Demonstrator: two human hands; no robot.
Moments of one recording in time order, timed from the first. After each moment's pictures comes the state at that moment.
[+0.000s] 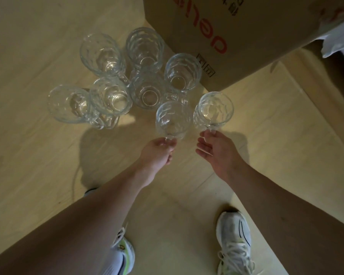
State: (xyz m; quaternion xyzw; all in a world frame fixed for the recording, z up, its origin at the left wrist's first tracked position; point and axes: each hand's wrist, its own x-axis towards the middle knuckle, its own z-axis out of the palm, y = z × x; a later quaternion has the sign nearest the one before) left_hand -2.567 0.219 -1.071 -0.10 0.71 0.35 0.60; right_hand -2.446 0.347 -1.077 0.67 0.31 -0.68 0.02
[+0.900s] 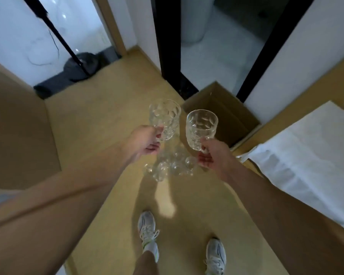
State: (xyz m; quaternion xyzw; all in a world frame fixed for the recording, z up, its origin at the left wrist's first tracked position) left_hand -2.690 0.227 -0.444 -0.02 0.79 0.41 0.45; right_hand -2.534 0.371 -0.467 0.54 0.47 -0.70 0.03
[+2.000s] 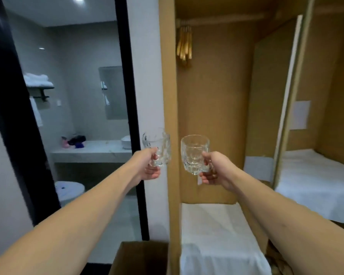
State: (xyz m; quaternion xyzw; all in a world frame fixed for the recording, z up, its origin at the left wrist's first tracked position) left_hand -2.596 0.342 -0.019 0.42 0.60 0.46 0.50; right_hand -2.359 0.338 -0.035 0.56 0.46 -0.52 -0.45
